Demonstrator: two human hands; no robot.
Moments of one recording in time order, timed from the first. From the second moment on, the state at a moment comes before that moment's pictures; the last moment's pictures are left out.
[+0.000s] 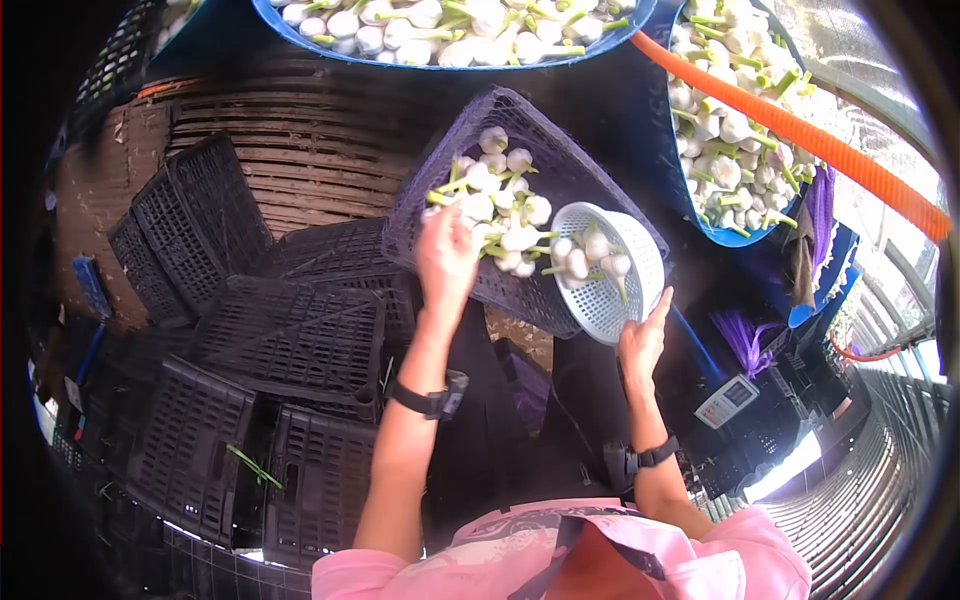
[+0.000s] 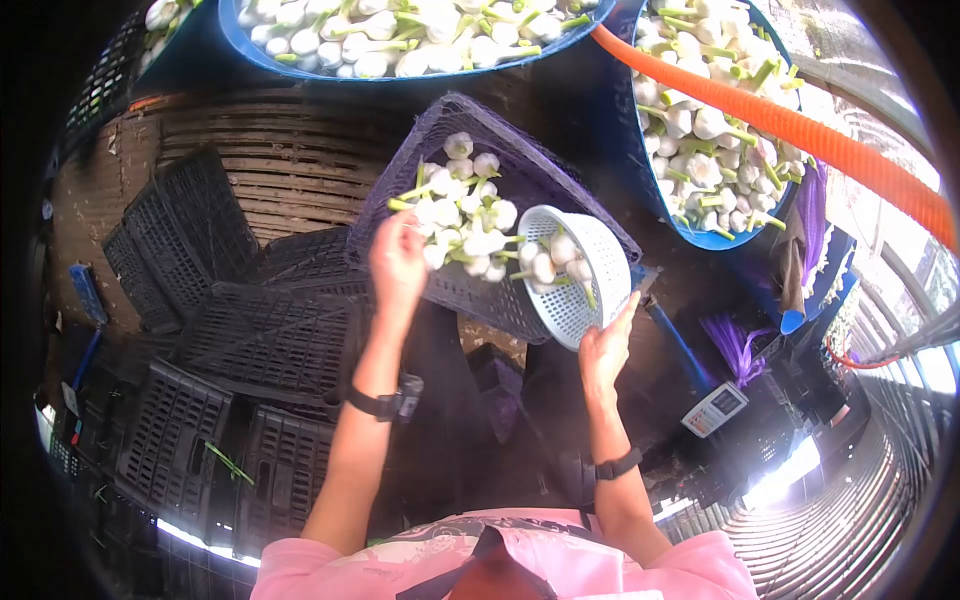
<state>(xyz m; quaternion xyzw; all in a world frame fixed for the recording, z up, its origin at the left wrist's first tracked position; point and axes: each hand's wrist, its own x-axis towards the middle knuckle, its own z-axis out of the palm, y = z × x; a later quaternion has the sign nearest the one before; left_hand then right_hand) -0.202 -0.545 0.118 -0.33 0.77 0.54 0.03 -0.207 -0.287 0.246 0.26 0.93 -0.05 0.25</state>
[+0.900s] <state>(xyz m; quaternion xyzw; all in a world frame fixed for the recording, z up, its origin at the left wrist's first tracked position) -0.161 -0.395 0.055 -0.30 0.83 0.30 0.37 -0.262 -0.264 0.290 0.03 0.99 -0.12 0.06</state>
